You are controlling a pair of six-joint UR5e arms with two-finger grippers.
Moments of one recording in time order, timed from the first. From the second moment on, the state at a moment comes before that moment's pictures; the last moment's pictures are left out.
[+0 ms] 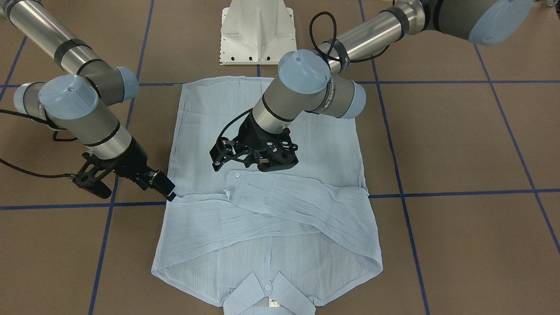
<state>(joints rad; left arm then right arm) -0.65 -2.46 -1.31 -2.30 -1.99 -1.73 0.78 -1.11 1.53 -0.98 1.96 1.63</state>
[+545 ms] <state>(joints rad) -0.65 -2.16 -1.66 -2.32 -1.98 -1.73 0.54 -1.24 1.79 -1.17 1.82 1.72</state>
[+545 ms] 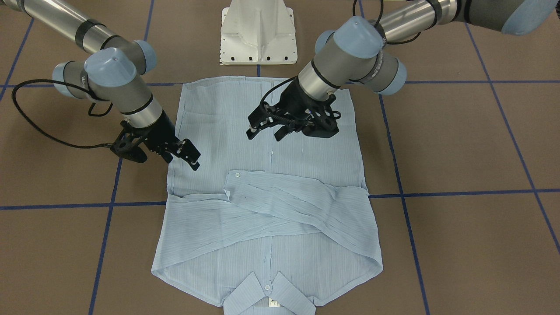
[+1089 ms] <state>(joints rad) -0.65 -2.10 -1.69 -2.31 -1.97 -1.73 0.29 -1.31 2.00 -1.40 1.64 1.93</state>
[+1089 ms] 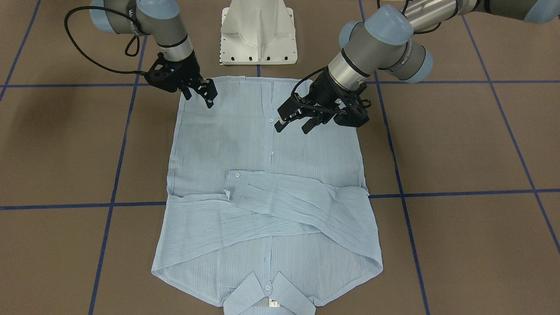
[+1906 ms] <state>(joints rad) -0.65 -2.07 -1.69 -2.31 -1.94 -1.73 0.19 -1.35 2.03 -1.54 1.58 2.04</state>
